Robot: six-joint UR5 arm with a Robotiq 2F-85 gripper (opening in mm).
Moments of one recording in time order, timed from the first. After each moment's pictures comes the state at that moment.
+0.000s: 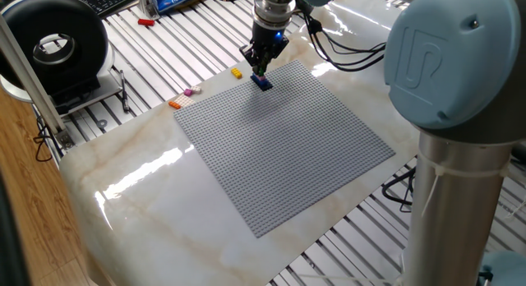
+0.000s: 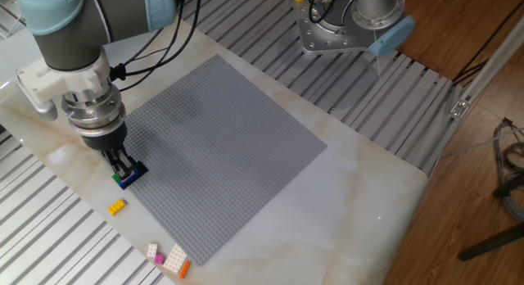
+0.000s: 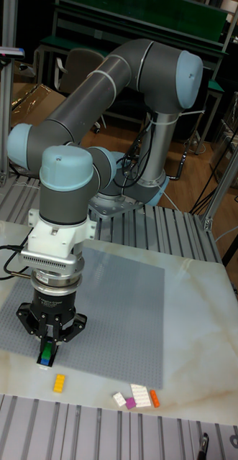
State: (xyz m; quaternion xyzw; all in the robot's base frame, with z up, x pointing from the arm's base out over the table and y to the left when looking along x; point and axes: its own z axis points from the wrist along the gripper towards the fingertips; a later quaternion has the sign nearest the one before) arm 0.685 -0.084 0.029 0.07 0.99 0.05 0.07
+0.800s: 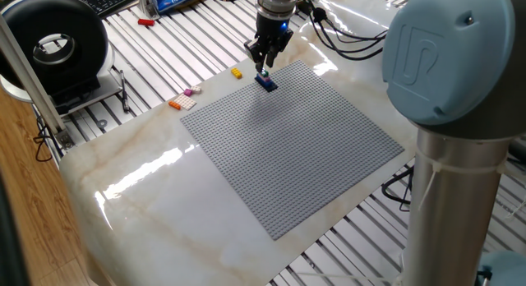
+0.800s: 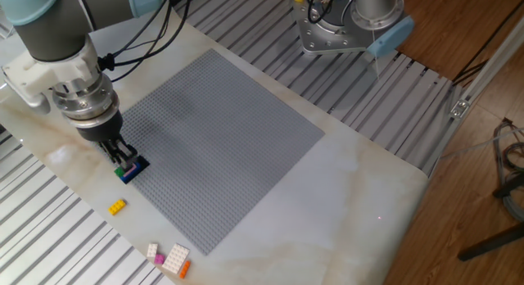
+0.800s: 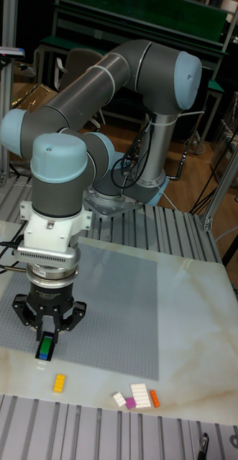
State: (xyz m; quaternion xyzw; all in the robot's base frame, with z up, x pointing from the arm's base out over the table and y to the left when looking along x) arm 0.676 -0.093 0.045 0.03 1.00 0.04 0.04
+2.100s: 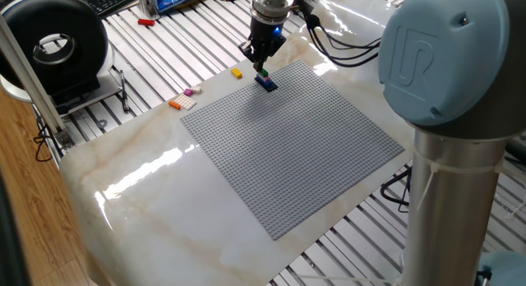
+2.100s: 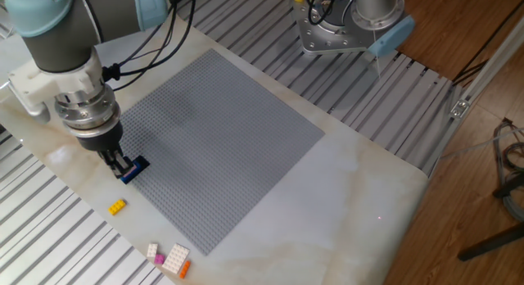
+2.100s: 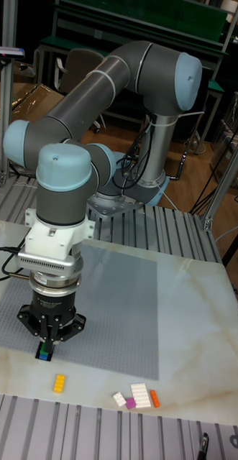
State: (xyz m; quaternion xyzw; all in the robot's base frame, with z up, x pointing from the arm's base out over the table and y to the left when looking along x) arm 0.690 -0.089 0.035 0.07 0.99 0.05 0.06
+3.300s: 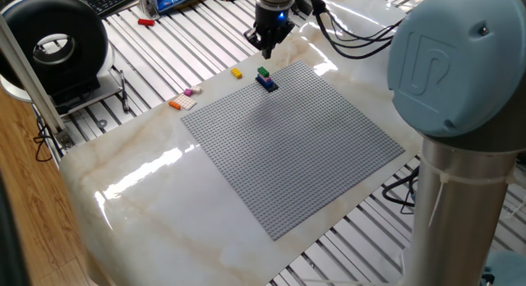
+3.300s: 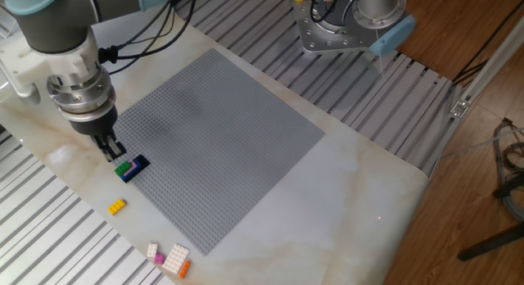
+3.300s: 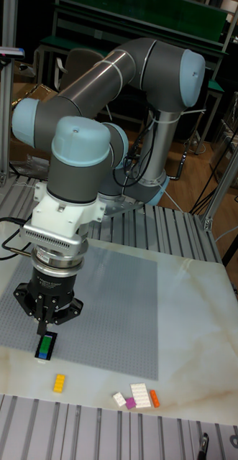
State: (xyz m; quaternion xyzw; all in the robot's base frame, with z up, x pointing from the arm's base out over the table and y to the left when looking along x) arm 0.682 -0.110 0.074 0.10 0.99 -0.01 0.06
